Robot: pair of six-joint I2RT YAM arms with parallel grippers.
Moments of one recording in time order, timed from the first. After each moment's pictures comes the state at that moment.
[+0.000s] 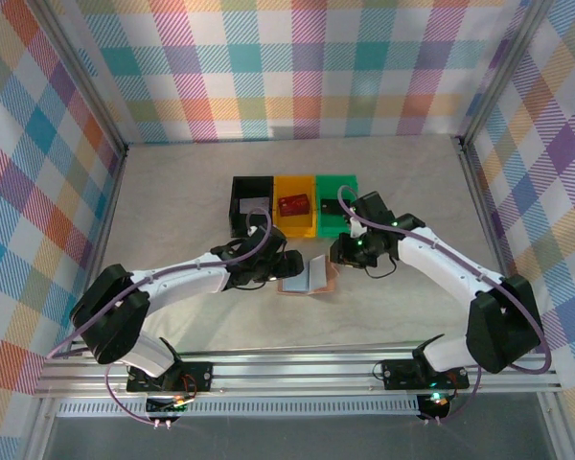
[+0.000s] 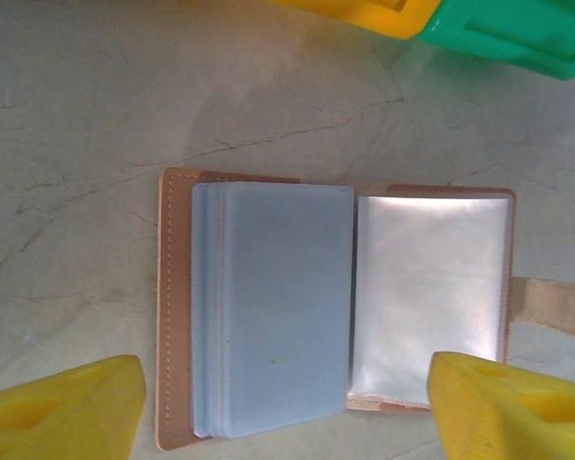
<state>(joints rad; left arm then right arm) -0.80 1.51 0.87 -0.29 0.00 -0.89 0.52 1.40 0.99 -0.73 -0.34 0.59</state>
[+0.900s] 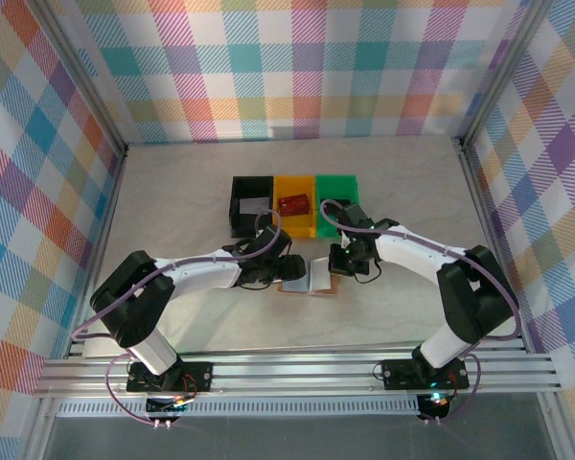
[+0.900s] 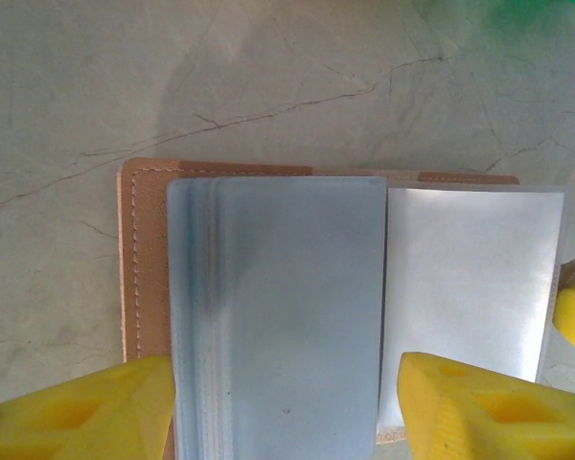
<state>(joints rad) -0.79 1.64 0.88 -0.21 0.07 -0.87 0.55 1.59 0.95 -0.63 -0.23 0.62</state>
